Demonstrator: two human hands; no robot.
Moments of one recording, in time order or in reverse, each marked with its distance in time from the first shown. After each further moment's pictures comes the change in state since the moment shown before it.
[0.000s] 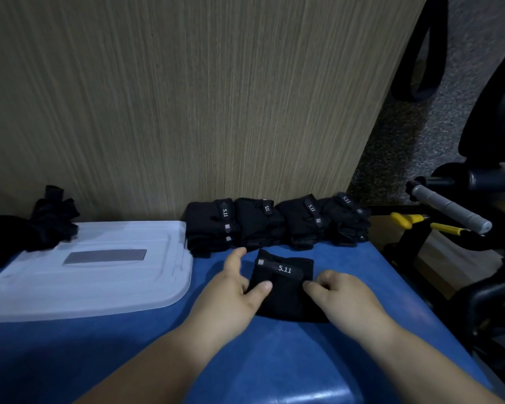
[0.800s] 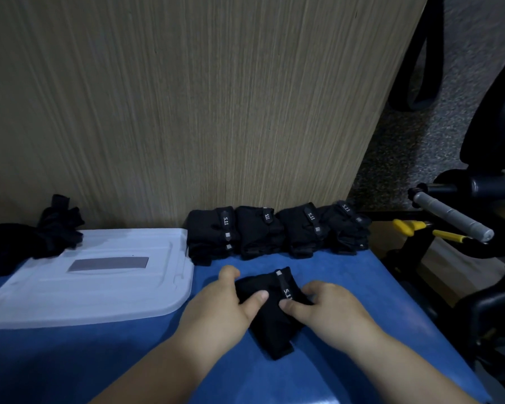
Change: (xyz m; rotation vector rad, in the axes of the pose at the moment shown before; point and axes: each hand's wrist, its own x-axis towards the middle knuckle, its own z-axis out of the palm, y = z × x) left_hand -0.009 0.010 -0.010 0.257 0.028 -0.125; right_hand -0.009 -0.020 -0.002 0.039 -0.153 0.051
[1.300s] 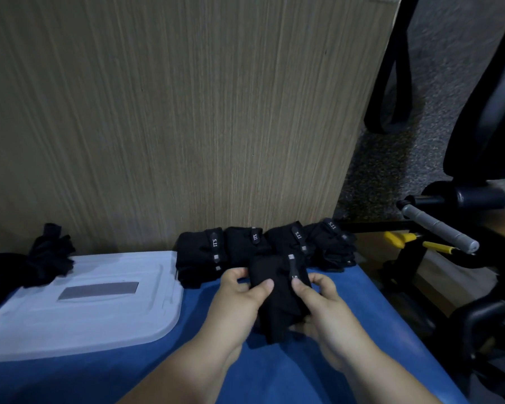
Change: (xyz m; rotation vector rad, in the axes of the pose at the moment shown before) left_hand 0.024 0.047 0.018 -0.996 -0.003 -0.126; right_hand 0.008 0.001 -0.005 1.111 0.007 0.008
